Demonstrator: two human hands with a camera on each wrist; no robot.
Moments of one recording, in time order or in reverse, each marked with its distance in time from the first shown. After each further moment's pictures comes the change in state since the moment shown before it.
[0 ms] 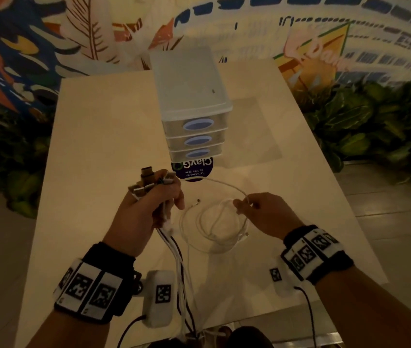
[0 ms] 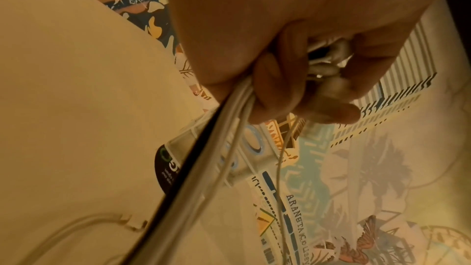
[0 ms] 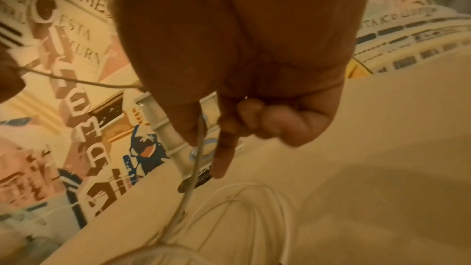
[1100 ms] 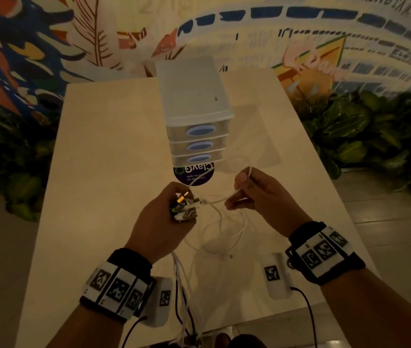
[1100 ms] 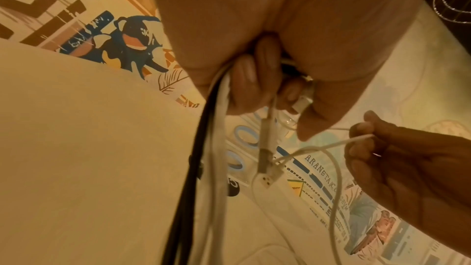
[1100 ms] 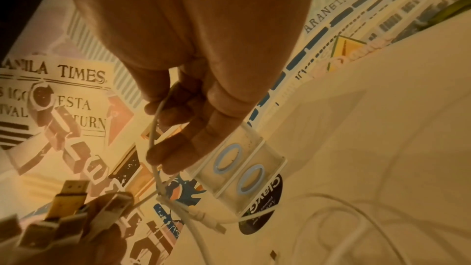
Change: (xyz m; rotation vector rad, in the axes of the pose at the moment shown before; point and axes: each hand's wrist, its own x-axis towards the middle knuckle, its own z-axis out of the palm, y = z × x) left_hand -0.002 -0.033 -0.002 0.824 0.019 0.092; right_hand -0.024 -0.054 -0.030 0.980 -0.081 -0.303
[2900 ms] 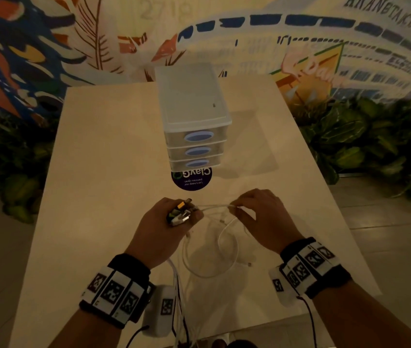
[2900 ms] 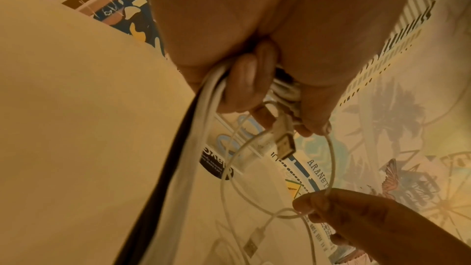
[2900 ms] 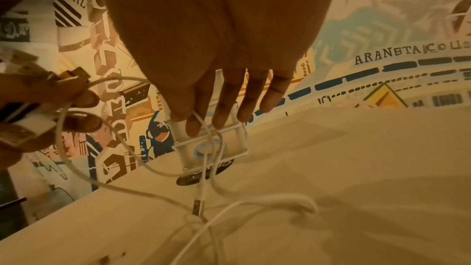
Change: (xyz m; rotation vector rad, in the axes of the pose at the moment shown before) left_hand 0.004 -0.002 0.010 -0.083 0.024 -0.089; right_hand -0.001 0.054 -0.030 -1.178 0.150 -0.249
